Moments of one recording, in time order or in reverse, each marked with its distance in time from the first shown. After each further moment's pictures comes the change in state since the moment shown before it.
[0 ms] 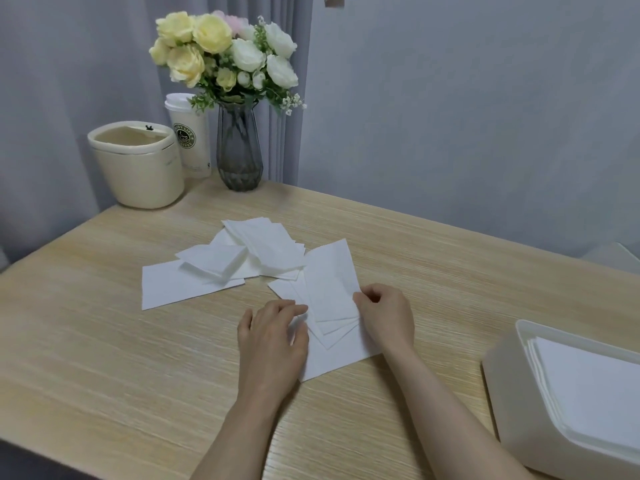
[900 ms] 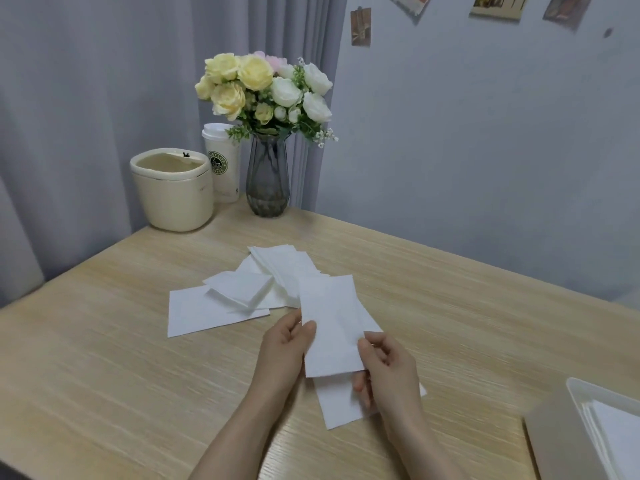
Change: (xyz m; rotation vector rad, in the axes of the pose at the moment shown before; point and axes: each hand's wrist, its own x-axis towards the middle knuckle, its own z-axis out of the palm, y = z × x) left_hand 0.037 0.006 -0.029 -0.961 -0.189 -0.364; right_hand -0.040 -0.015 0.026 0.613 -0.181 0.087
